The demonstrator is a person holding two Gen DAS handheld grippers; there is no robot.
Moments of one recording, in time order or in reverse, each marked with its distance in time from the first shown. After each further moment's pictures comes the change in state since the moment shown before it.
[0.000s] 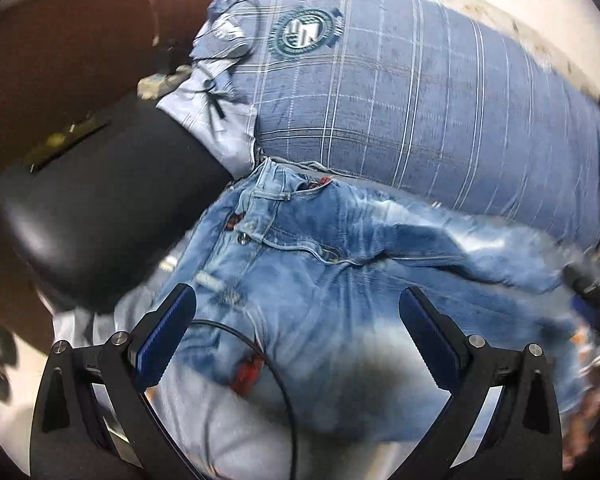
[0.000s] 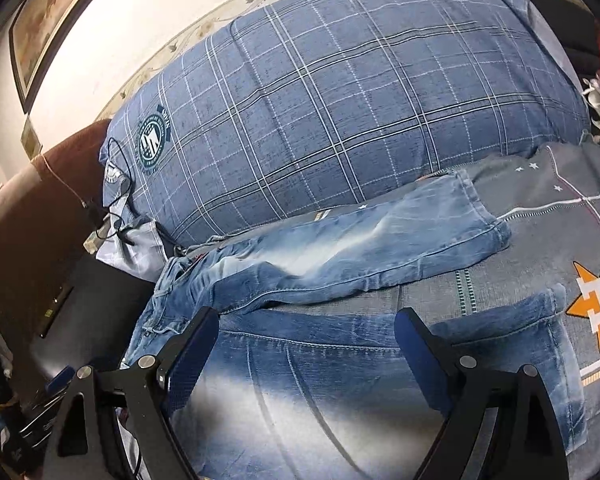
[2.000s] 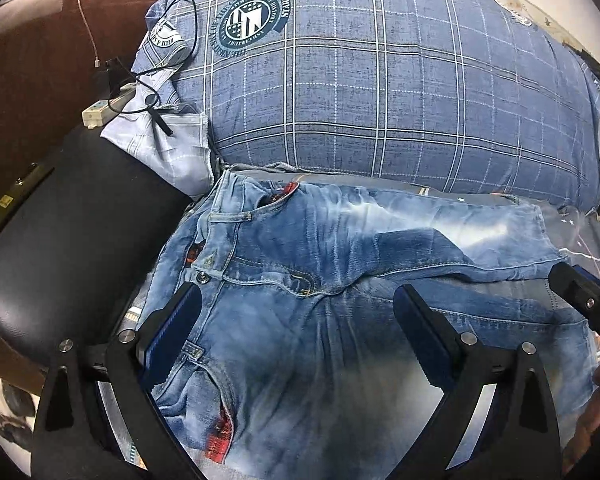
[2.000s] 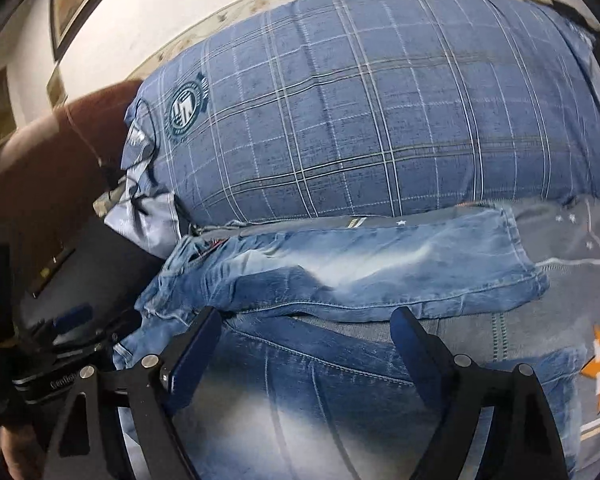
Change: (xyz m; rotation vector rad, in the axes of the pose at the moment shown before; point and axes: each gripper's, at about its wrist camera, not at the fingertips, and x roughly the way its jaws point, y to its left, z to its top) left arm 0.068 -0.040 0.036 0.202 0.045 -0.002; right arm 0.032 0.044 0.016 -0.176 0.033 0.038
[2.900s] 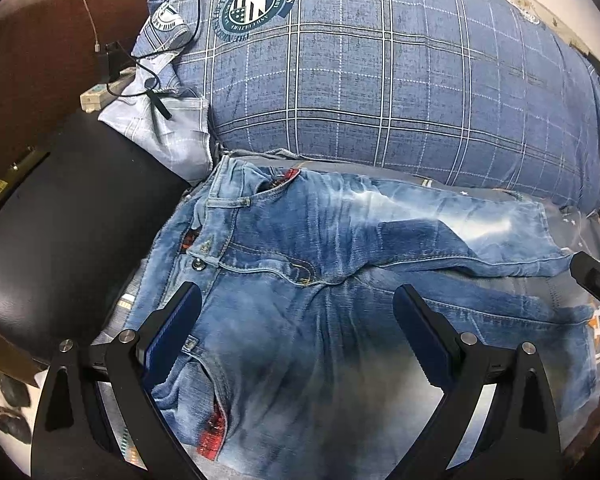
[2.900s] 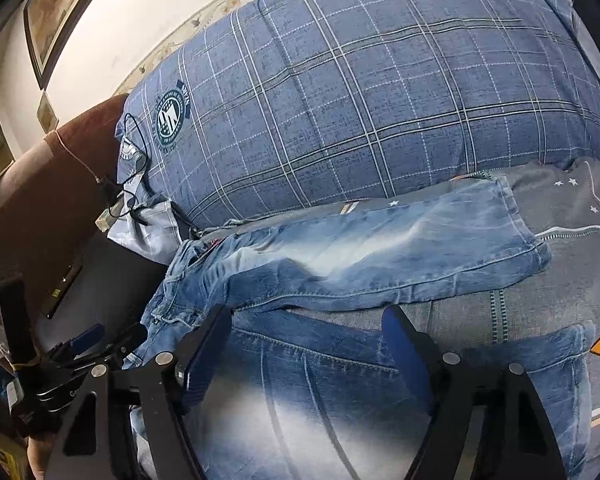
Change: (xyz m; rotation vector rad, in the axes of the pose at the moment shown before) left arm 0.010 0.001 -0.002 -0.036 0.042 -0.015; right arm -0.003 -0.027 0.000 0.093 0.032 0.035
